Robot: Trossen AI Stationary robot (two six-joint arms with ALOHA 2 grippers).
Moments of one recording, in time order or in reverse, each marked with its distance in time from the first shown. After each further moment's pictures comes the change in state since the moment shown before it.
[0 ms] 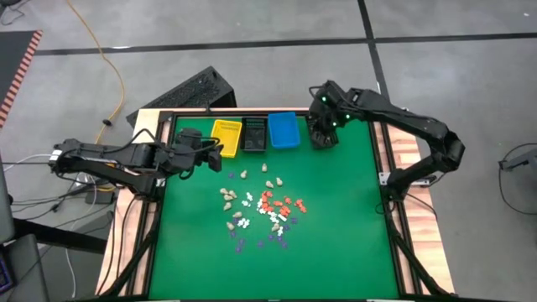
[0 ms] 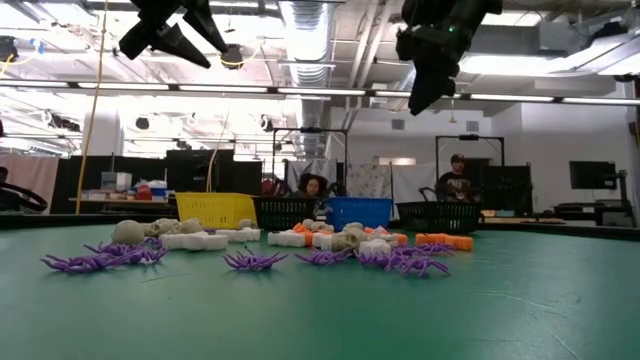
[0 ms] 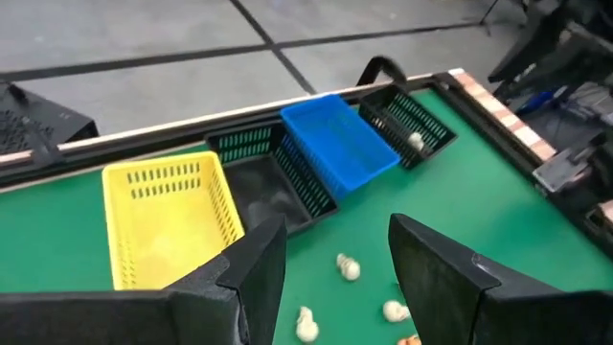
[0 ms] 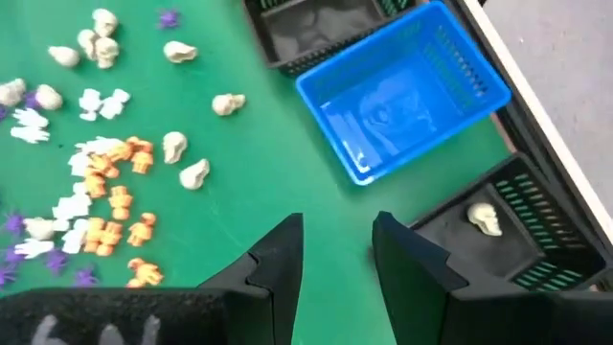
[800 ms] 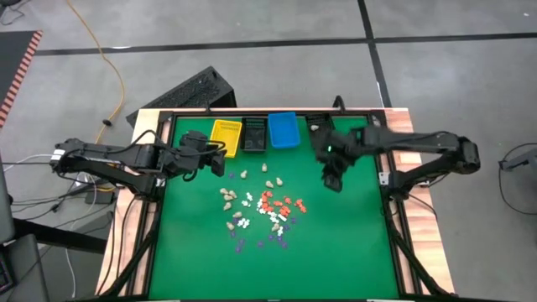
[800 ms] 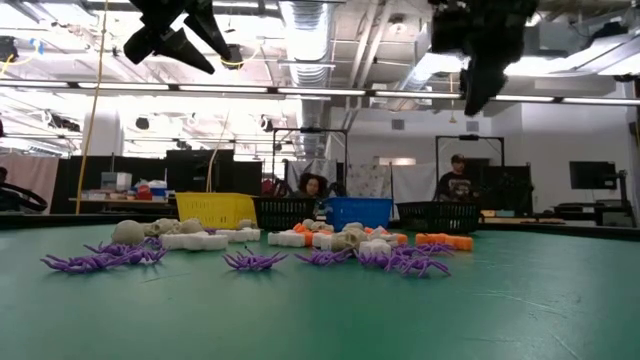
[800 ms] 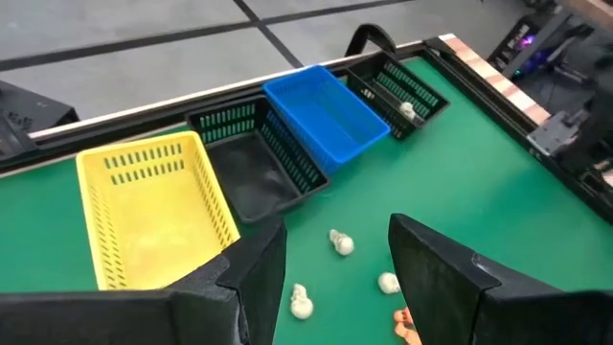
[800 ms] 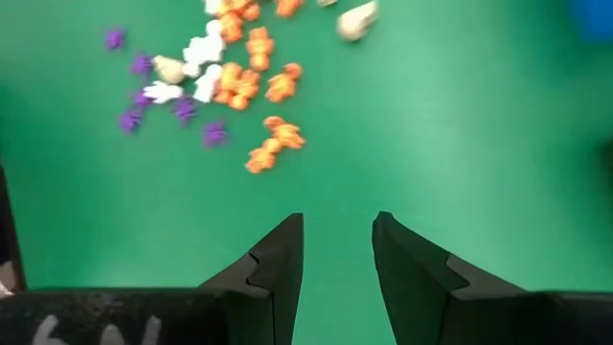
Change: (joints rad) left arm 0.000 0.036 0.000 -0.006 0.075 0.015; right arm 0.392 -0.173 -0.292 -0.012 -0.022 0.243
